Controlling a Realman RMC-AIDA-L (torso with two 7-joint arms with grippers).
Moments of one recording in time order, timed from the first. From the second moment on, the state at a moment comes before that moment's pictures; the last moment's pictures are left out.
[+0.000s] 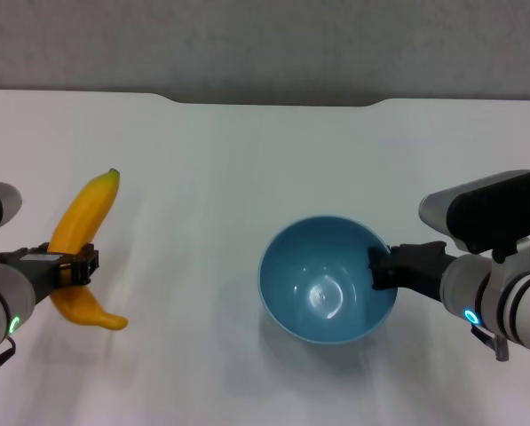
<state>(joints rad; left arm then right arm) -0.03 -2.03 -1.23 -1.55 0.10 0.59 2.64 0.28 2.01 -2.02 -1.22 0.37 0.40 0.14</state>
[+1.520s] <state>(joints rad) -0.04 -2.02 -1.00 -1.73 -0.03 0.39 2.65 0.33 2.01 -2.06 -1.17 0.42 0.23 0.14</state>
